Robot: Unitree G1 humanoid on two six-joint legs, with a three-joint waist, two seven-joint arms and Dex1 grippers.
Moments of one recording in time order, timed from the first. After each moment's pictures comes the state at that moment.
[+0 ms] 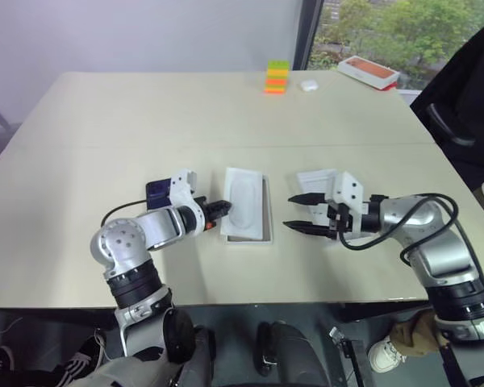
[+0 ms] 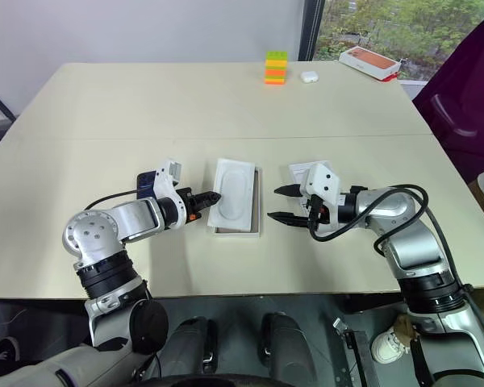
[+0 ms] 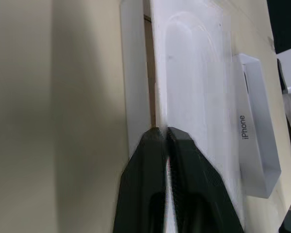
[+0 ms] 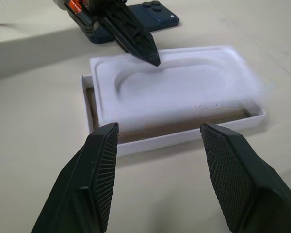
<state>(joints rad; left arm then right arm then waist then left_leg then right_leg) -0.63 -0.09 0.56 -0.22 -0.73 1.61 0.08 -0.40 -0.70 0.07 -0.12 0.32 0.33 1.10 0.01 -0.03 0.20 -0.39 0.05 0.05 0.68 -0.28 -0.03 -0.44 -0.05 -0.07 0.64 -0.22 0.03</state>
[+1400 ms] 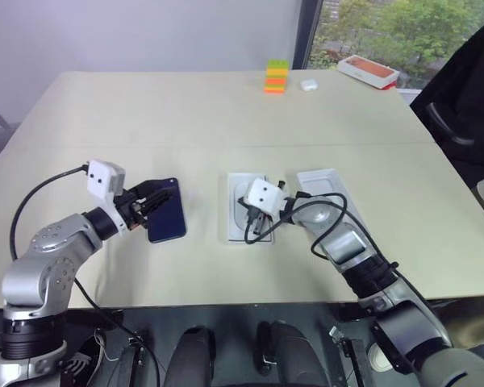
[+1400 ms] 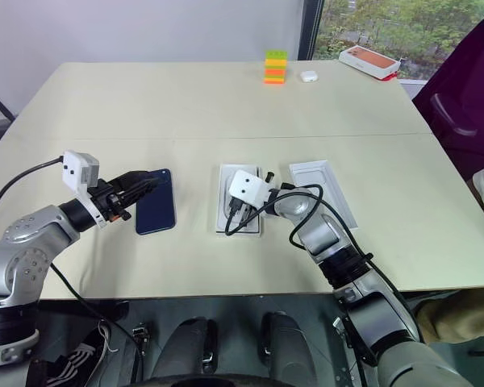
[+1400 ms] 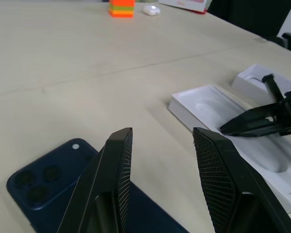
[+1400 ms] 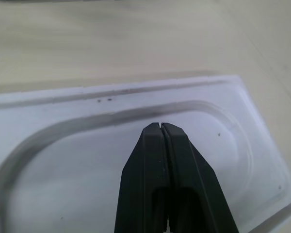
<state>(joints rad) -0.22 0.58 0.27 -0.28 -0.62 0.66 -0.65 -0.63 -0.39 0.44 0.15 -0.16 0.22 0.73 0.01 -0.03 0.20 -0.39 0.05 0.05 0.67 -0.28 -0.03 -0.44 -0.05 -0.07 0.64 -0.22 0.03</state>
